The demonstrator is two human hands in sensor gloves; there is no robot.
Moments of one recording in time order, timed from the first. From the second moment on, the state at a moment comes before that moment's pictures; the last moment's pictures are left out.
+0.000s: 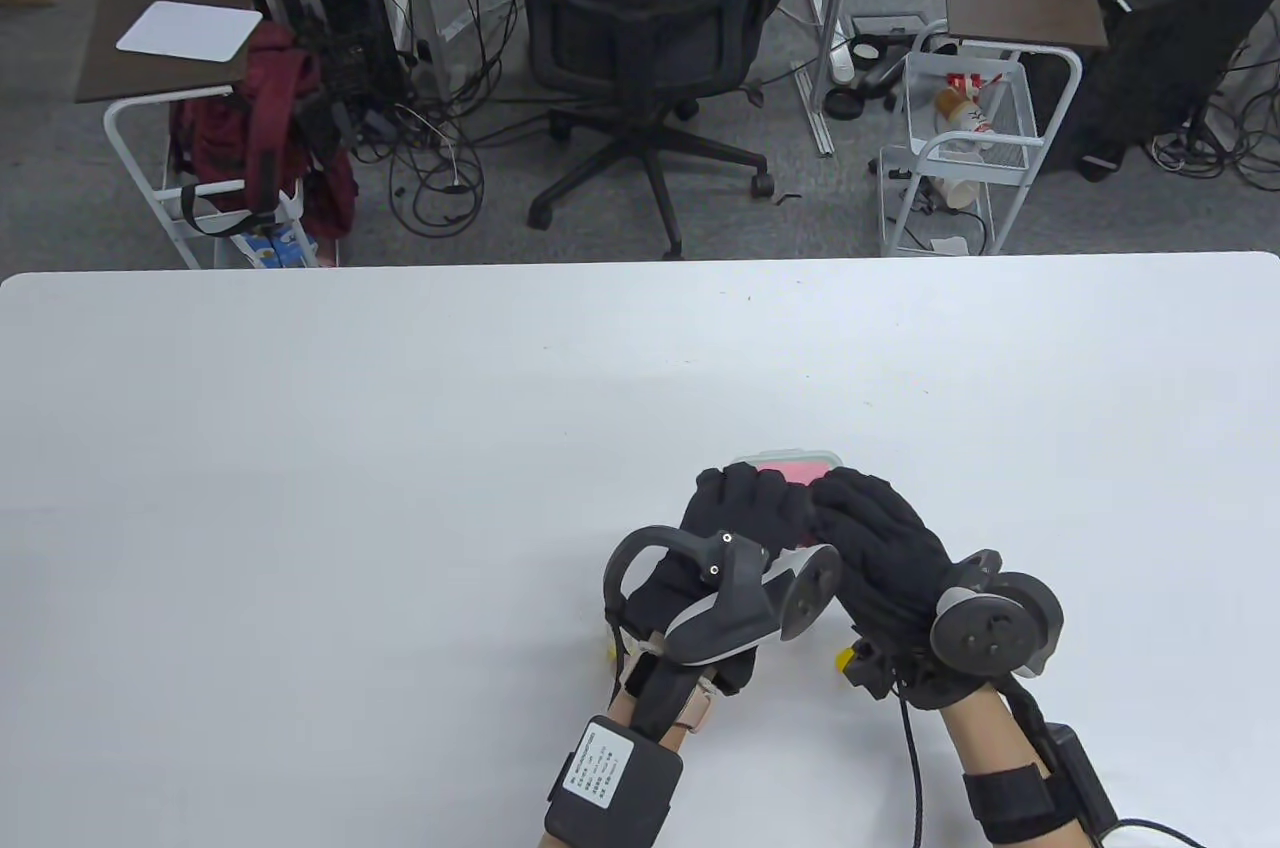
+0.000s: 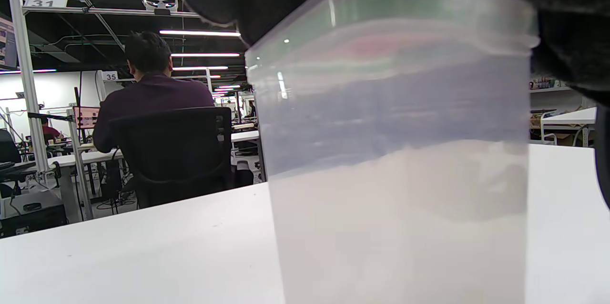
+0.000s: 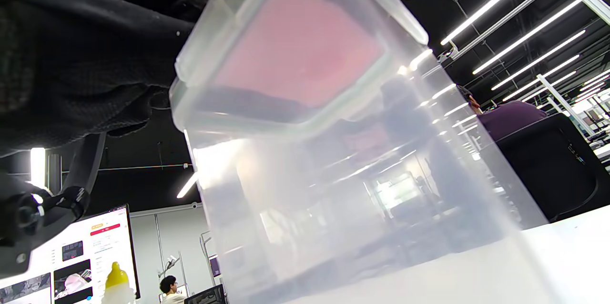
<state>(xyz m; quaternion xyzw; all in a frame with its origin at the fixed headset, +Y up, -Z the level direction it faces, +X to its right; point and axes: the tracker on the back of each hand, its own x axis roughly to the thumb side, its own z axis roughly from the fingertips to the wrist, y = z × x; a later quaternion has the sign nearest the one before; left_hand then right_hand) 0.030 -0.616 -0.265 0.10 -0.21 -0.03 0.97 0.201 -0.683 -0.262 0.29 -0.25 0.86 0.34</state>
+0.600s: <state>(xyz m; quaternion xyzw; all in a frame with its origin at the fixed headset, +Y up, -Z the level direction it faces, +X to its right) 0.035 -0.618 -0.276 0.09 -0.17 -0.02 0.98 0.201 -0.684 -0.262 0.30 -0.25 0.85 0.35</state>
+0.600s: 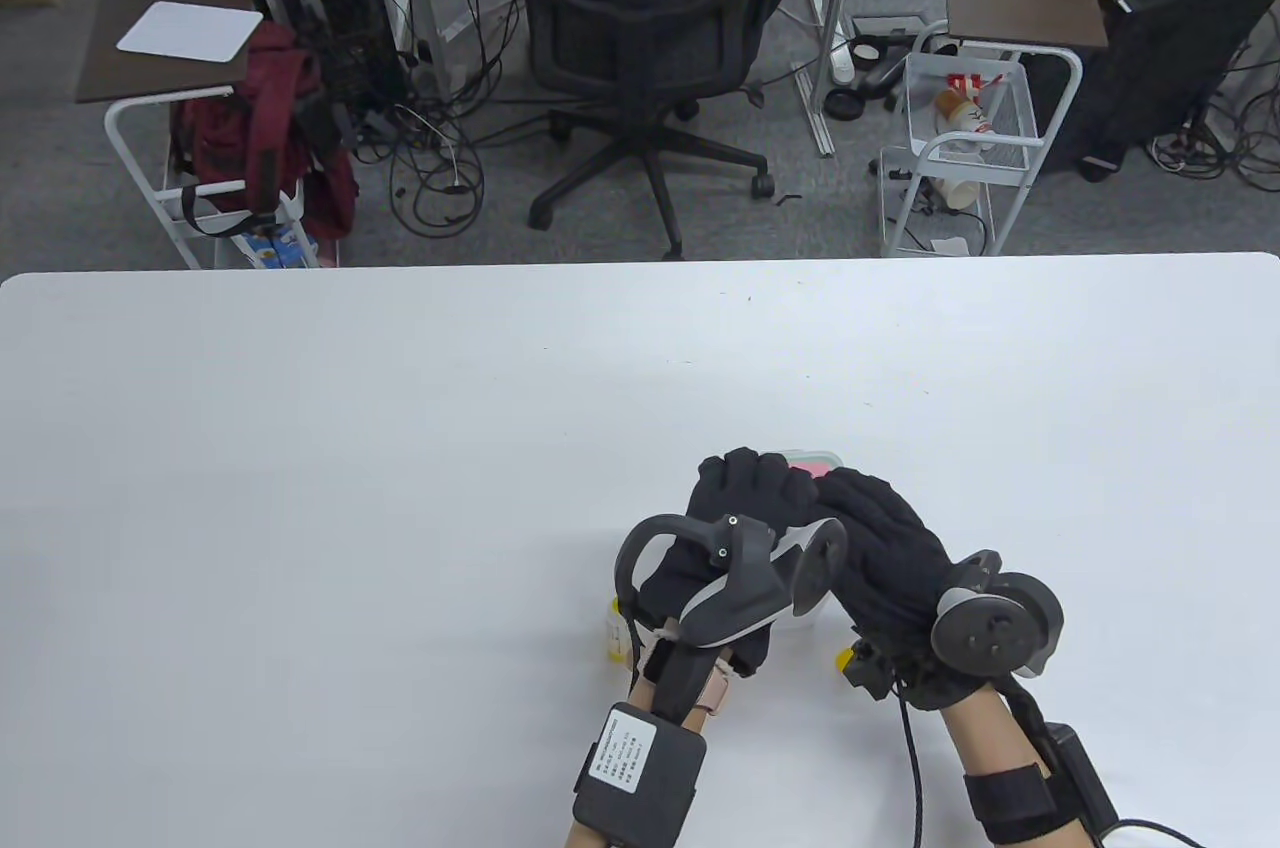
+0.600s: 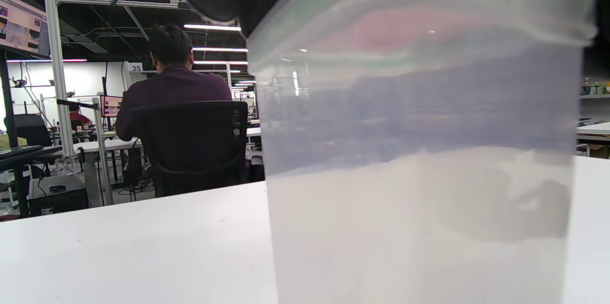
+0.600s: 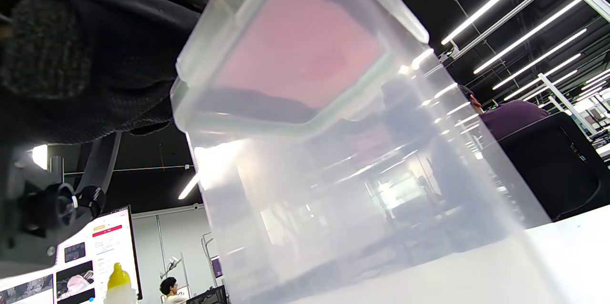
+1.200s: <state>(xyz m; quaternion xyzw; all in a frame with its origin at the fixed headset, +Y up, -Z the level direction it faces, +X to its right) 0.034 -0.620 -0.275 0.09 -0.17 -0.01 0.98 0.200 -0.684 -0.263 0.30 -0.25 0.85 0.35</state>
